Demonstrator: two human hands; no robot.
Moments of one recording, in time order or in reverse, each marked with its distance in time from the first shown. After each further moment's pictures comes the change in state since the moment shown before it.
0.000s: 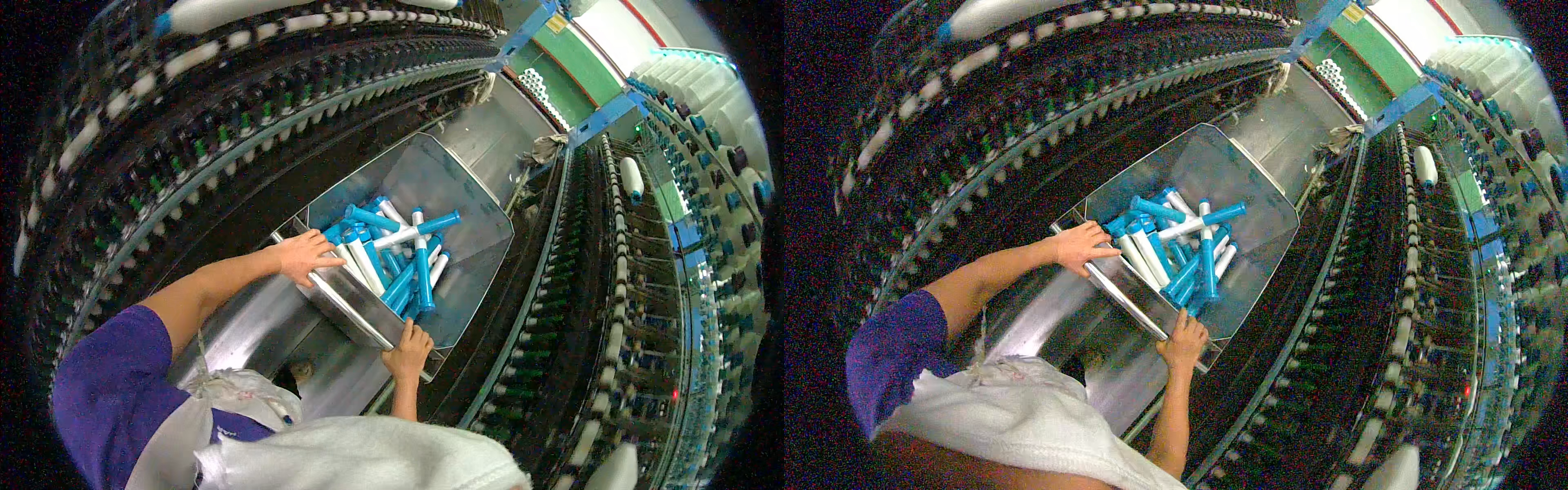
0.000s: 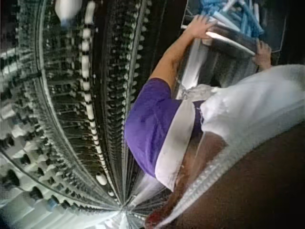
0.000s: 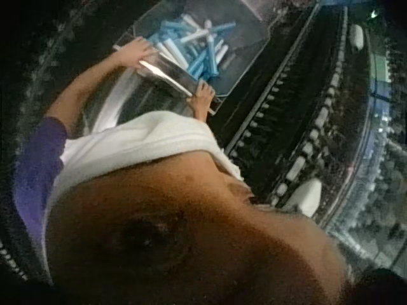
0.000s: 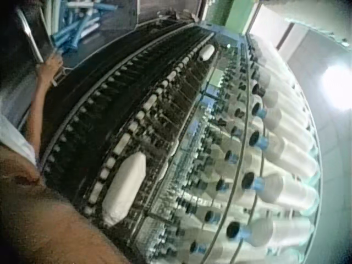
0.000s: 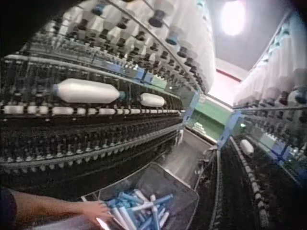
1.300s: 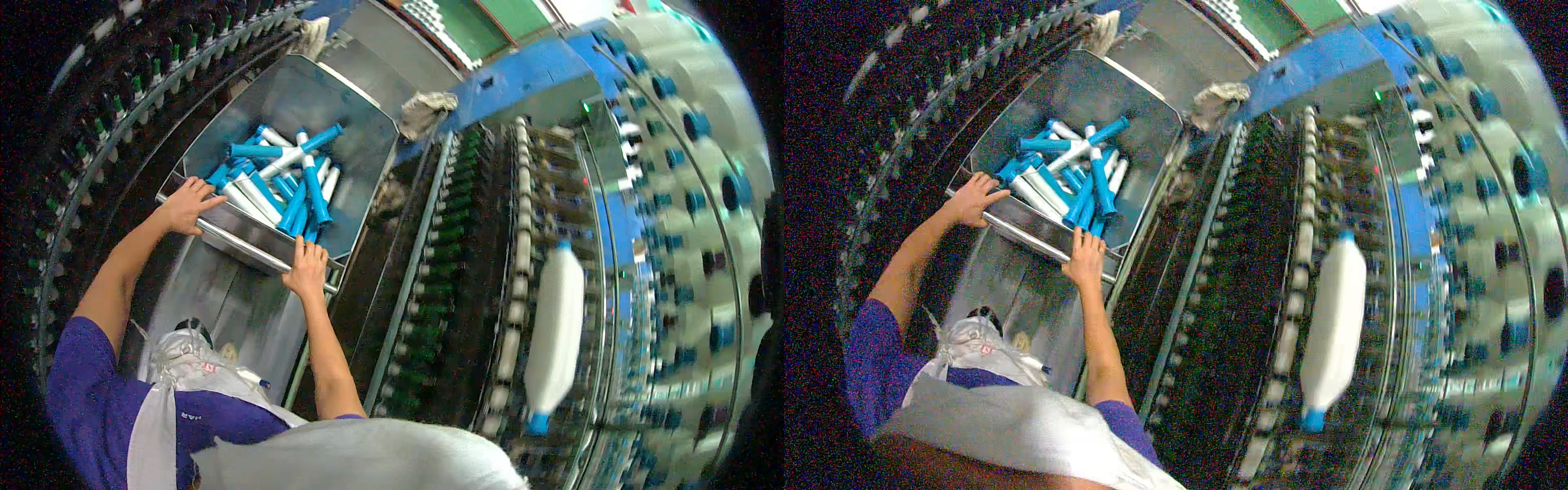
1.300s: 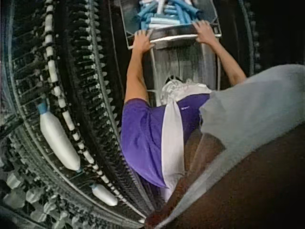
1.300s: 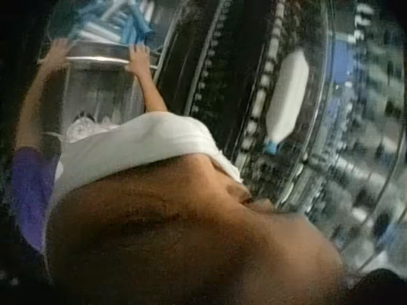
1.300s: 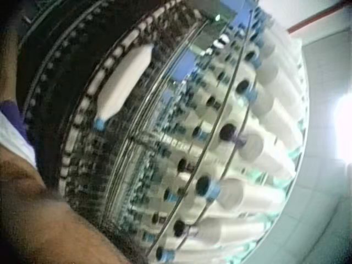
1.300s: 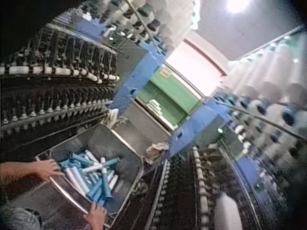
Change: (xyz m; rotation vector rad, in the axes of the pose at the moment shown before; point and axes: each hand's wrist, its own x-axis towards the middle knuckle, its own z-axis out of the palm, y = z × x) left_hand 0.814 -0.562 0.087 -0.078 -0.009 -0.115; right_hand 0.837 0.527 0.173 0.055 -0.003 -0.040
